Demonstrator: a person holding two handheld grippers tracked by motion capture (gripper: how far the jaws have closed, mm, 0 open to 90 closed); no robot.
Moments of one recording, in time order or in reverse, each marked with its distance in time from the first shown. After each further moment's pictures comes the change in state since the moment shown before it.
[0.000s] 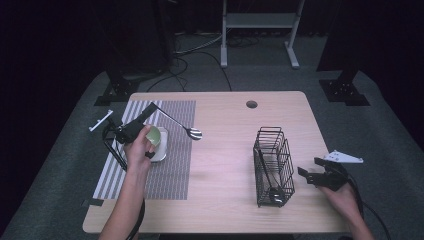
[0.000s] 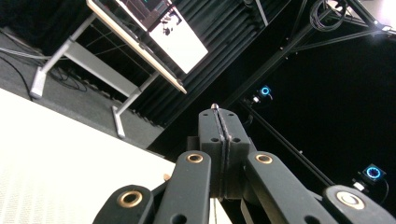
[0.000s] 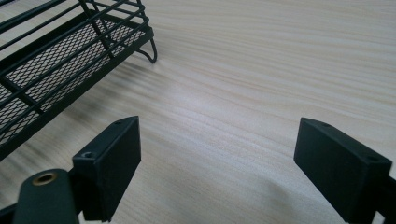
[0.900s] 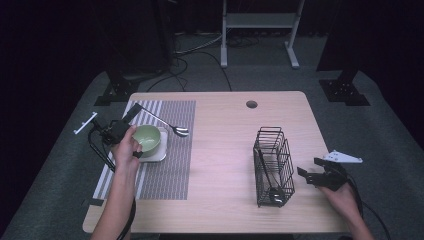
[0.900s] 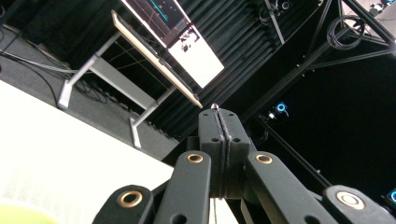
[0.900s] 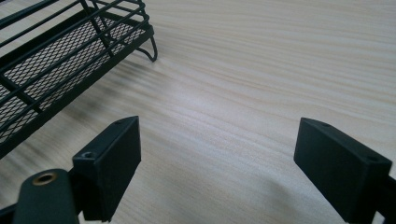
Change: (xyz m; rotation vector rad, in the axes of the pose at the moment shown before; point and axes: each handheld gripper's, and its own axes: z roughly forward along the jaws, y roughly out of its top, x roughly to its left) left arm 0.020 0.020 -0.023 -0.061 0.070 -0.006; right arm 0.000 0.000 0.001 0.007 0.000 -0.006
